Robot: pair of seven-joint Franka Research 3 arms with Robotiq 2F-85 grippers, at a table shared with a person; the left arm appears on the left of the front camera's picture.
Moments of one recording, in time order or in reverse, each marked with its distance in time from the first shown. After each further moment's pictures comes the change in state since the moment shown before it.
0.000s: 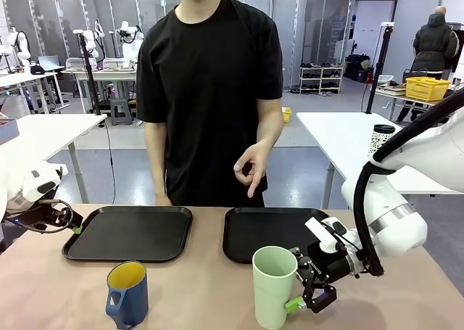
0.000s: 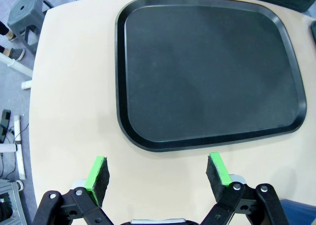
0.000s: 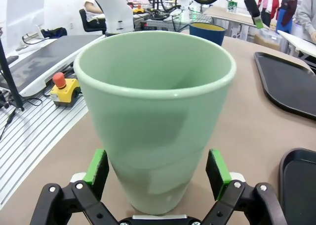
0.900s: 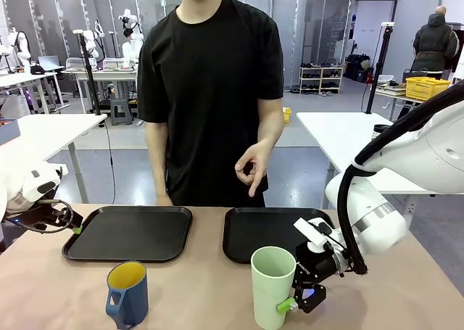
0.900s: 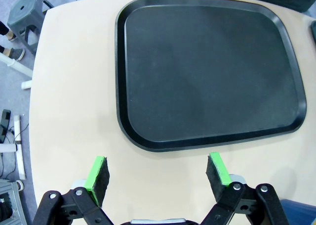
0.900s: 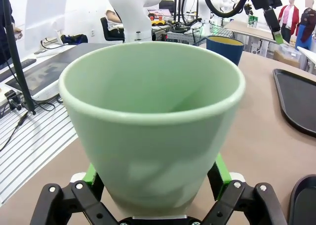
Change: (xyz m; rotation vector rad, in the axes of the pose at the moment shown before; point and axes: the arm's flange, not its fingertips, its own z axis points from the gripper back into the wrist) left arm 0.000 0.000 0.000 0.000 0.000 0.000; right arm -0.002 -0.018 -0.023 0.114 -0.062 0.016
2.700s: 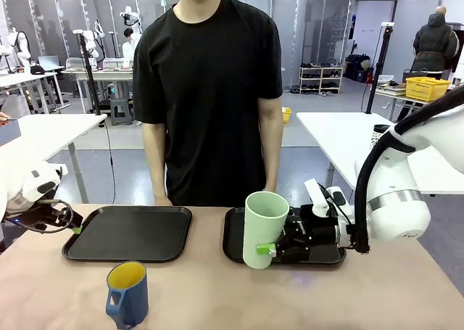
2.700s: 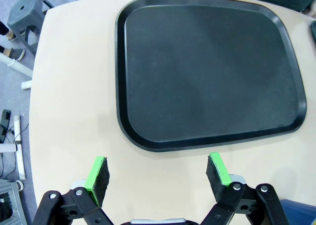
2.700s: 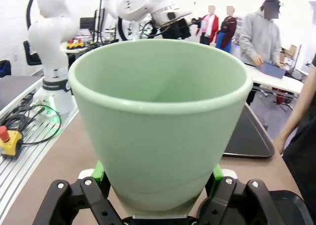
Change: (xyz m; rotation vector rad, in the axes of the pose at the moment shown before) left arm 0.000 0.000 0.000 0.000 0.000 0.000; right arm 0.077 -0.006 0.022 -0.441 -0.094 0.064
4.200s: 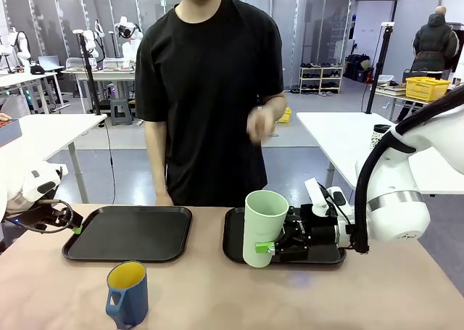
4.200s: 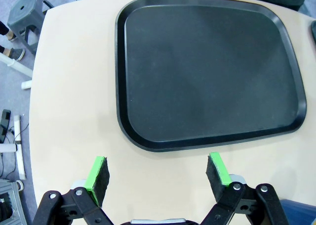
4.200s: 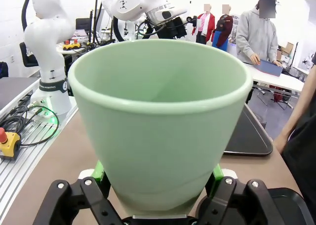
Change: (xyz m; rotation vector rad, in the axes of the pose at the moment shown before) left arm 0.000 0.000 0.000 0.000 0.000 0.000; right arm -0.001 0.000 0.000 -0.009 0.004 -0.006
